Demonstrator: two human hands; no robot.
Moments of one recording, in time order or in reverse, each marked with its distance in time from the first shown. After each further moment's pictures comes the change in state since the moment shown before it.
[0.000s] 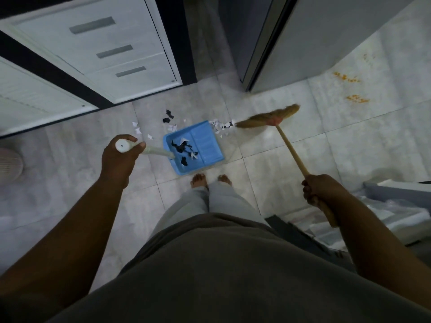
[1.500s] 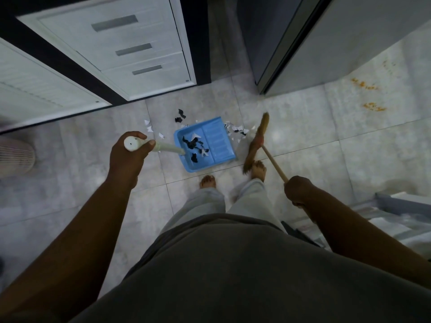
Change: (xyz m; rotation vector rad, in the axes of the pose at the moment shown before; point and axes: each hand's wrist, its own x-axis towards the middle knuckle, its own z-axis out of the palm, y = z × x) left_hand 0.017 0.004 -0.025 -0.070 -0.012 0.038; right_hand 0.013 -0.021 0.105 -0.892 0.088 -0.110
